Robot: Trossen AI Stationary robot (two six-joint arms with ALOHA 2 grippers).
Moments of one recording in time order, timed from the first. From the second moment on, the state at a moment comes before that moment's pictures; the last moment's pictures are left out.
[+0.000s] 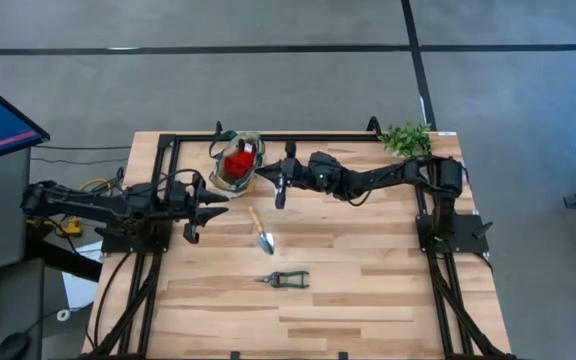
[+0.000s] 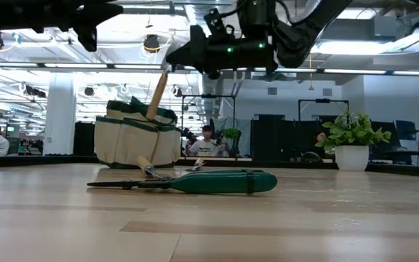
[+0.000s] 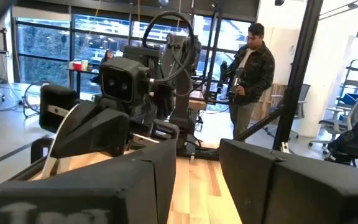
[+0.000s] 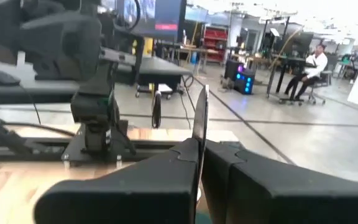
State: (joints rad) left arm -0.09 0.51 0.23 0.44 -0.16 -0.11; right arm -0.18 1.93 1.13 0.82 -0.02 -0.11
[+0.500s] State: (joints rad) left arm -0.09 0.51 0.23 0.44 -0.16 -0.11; right arm -0.20 2.01 1.19 0.81 0.05 -0.16
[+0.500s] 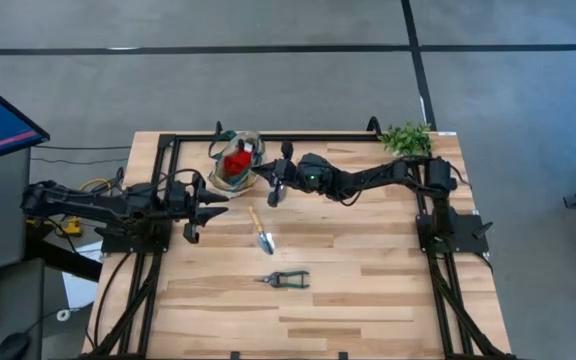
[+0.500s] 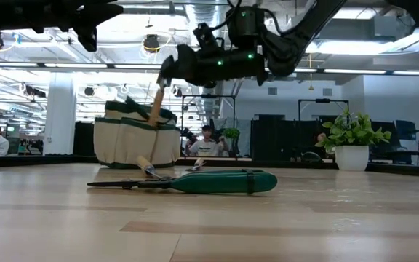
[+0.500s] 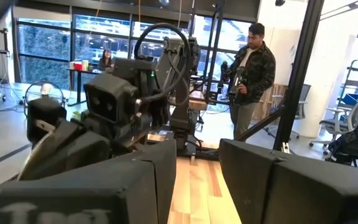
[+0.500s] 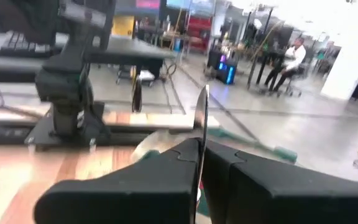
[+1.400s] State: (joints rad) left arm -0.09 0.51 0.23 0.44 -0.16 -0.11; right arm -0.18 2.23 1.34 0.79 0.05 -0.10
